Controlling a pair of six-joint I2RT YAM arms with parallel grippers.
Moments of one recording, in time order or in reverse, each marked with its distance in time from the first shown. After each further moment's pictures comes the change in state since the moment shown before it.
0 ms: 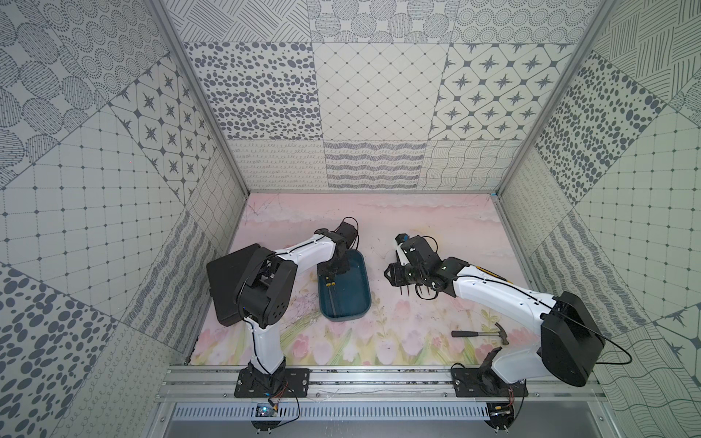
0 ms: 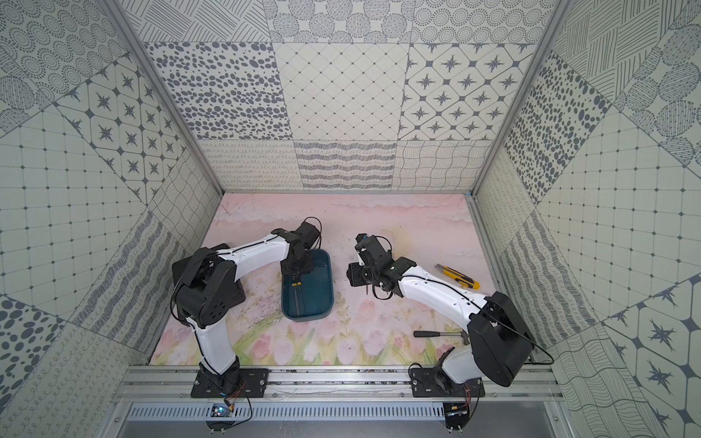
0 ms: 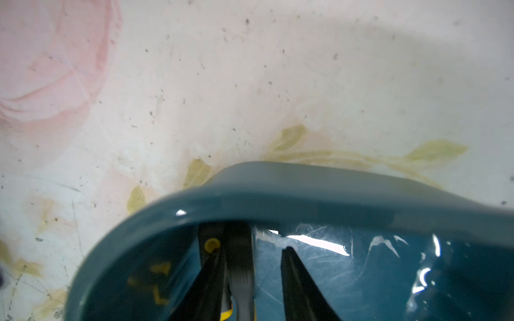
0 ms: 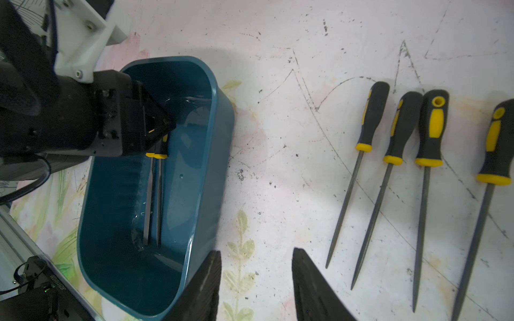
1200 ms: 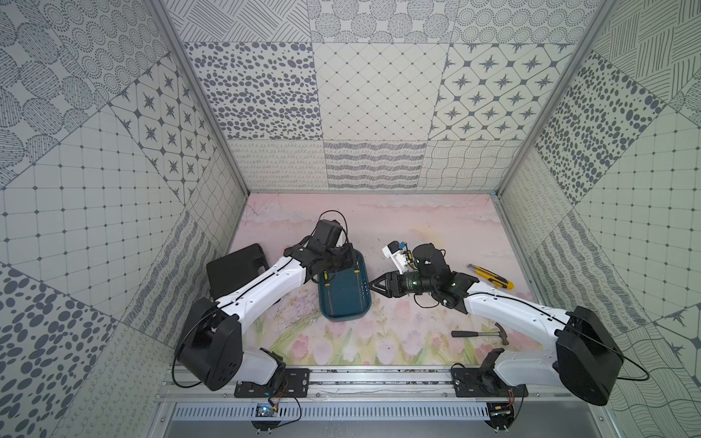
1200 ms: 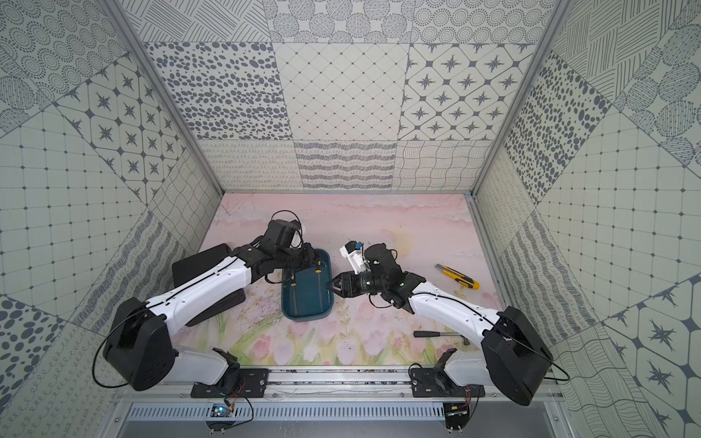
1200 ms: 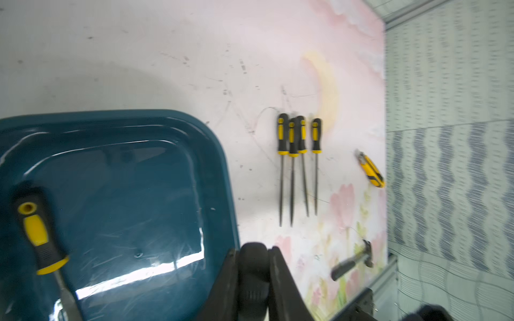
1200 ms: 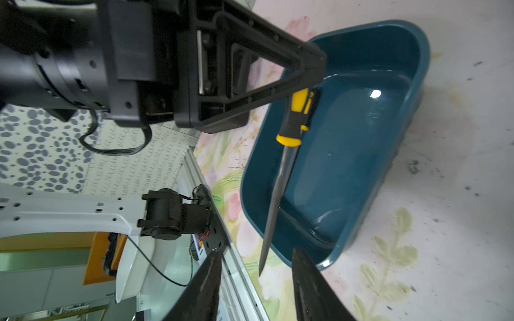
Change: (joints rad) left arm -0.014 -0.513 -0.267 0.417 0.483 0.008; right arm 0.017 -0.131 -0.195 0.425 -0.545 0.153
